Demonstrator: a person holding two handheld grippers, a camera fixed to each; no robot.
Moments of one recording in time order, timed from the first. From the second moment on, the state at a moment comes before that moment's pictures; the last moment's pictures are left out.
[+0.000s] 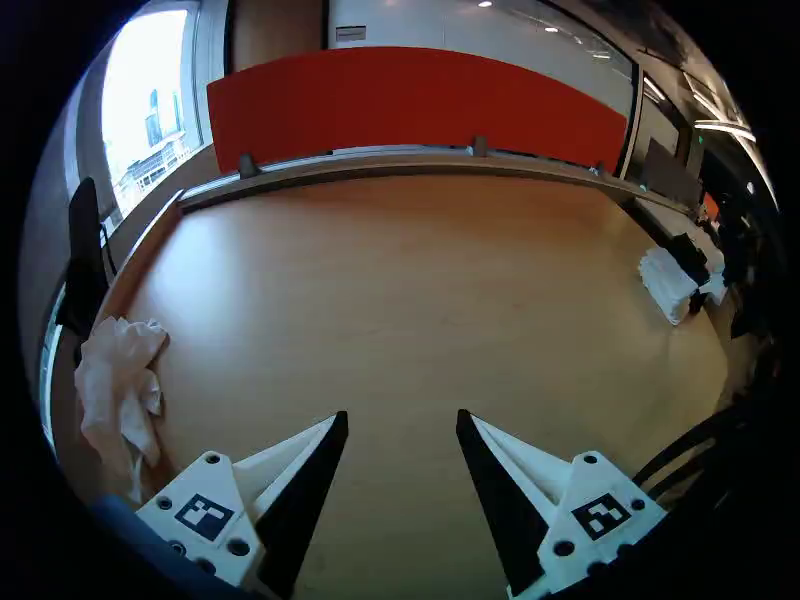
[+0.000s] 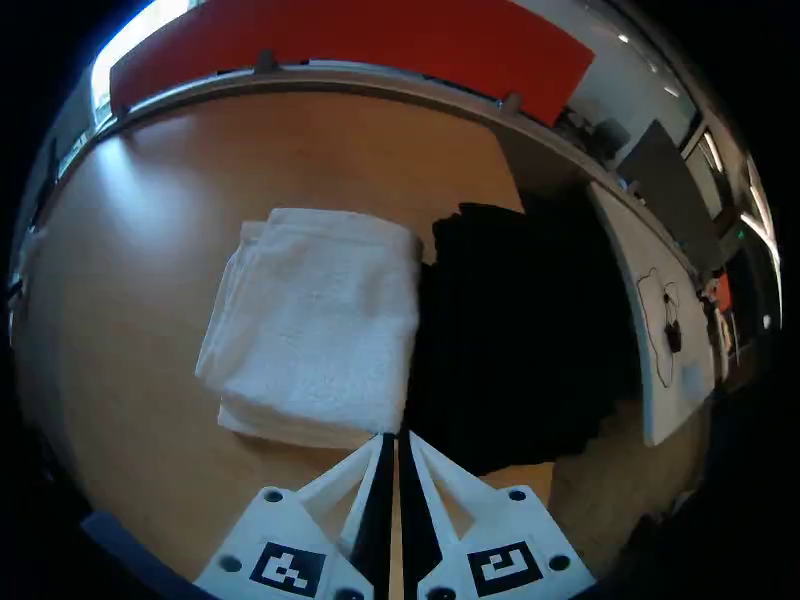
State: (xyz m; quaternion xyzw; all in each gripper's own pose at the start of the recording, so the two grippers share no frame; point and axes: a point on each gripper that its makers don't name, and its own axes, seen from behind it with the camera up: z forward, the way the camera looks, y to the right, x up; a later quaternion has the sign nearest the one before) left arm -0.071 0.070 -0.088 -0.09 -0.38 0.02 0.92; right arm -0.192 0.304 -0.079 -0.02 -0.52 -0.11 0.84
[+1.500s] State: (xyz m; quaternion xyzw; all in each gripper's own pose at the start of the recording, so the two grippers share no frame) left arm -0.065 0.067 -0.087 -0.09 -0.38 0.01 0.92; right arm -0.187 0.263 -0.068 0.00 -0.50 -0.10 0.86
